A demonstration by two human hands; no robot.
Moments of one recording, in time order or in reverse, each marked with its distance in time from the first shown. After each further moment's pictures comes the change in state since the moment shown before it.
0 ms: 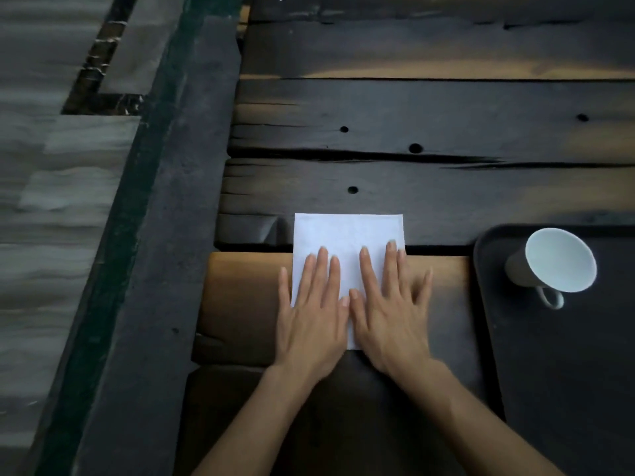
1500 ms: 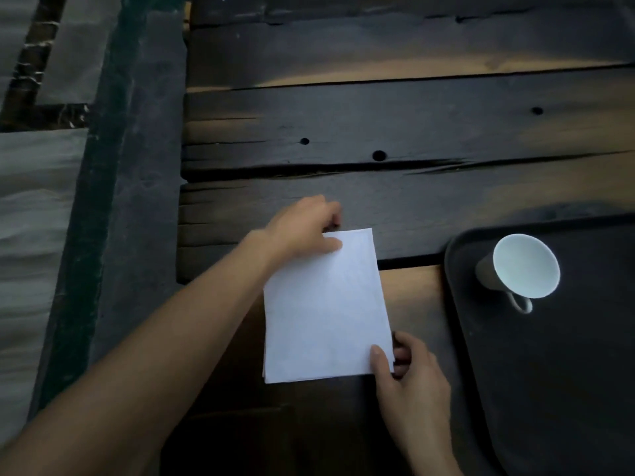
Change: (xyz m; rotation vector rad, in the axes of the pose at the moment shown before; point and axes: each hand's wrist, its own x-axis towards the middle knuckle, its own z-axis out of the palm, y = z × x) left_hand 0.201 -0.011 -0.071 -0.183 -0.399 0.313; right_hand -0.056 0.002 -0.043 0.597 -0.011 0.726
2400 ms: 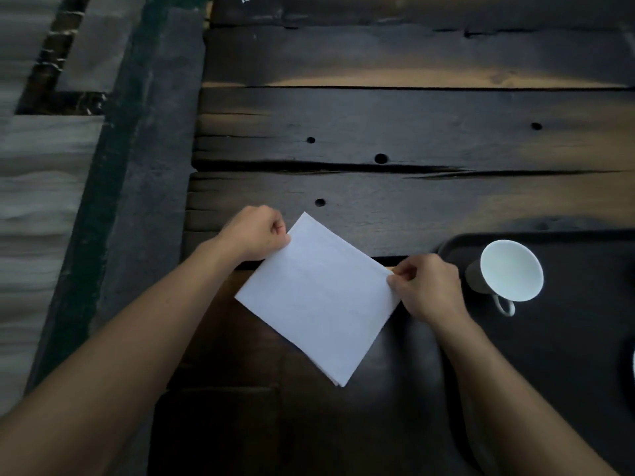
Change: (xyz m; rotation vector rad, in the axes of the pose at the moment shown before) left_hand -0.052 -0.042 0.007 -0.178 0.068 -0.397; right_hand 0.116 -0.051 -0.050 -0.289 -0.071 -0.216
